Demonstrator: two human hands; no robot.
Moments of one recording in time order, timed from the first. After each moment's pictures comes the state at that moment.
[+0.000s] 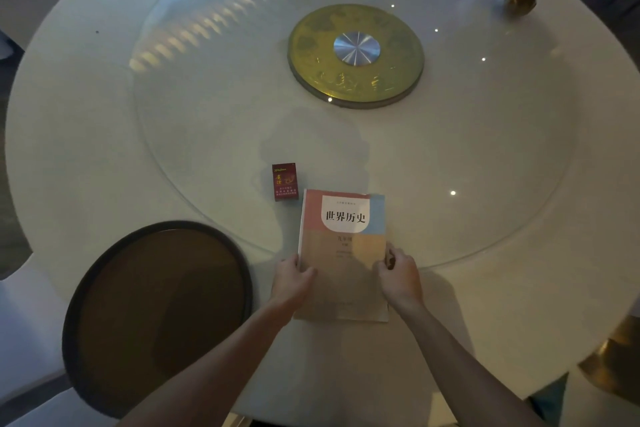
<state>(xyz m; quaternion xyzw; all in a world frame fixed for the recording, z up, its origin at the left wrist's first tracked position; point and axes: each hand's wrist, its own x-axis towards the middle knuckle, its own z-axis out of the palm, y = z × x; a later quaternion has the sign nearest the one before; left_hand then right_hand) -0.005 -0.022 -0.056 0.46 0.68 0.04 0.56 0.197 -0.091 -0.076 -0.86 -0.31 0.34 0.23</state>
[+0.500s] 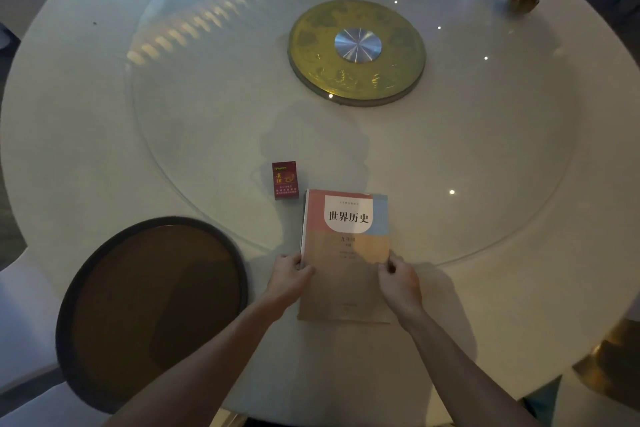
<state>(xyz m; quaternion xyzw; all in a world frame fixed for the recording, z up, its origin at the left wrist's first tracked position) -0.004 -0.019 -0.064 0.53 0.65 0.01 0.55 0.201 -0.102 -0.079 -0.86 -0.25 0.37 0.24</state>
